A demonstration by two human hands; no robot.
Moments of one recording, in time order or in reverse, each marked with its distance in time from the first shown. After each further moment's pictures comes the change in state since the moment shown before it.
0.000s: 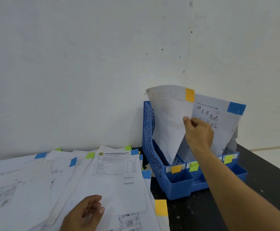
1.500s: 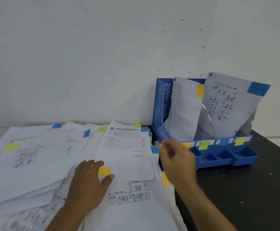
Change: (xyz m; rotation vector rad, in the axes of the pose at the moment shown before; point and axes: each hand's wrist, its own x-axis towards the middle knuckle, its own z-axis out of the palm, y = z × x) left_hand -0.005 -0.005 -0.020 0.675 -0.057 0.026; right_hand -0.167 0.015 0.002 -0.036 -0.372 -0.174
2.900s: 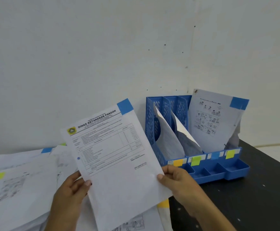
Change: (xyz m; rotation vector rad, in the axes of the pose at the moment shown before) left_hand 0.019 0.019 -0.032 -1.019 0.097 -0.311; right_hand 0.011 0.000 -0.037 0.353 -0.538 0.466
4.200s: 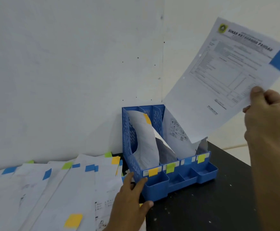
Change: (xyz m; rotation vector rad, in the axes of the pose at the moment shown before) left_hand -0.048 -0.007 0.173 0.861 -0.534 0.547; right_hand -0.038 -0.114 -0.214 0.214 1.342 -0.735
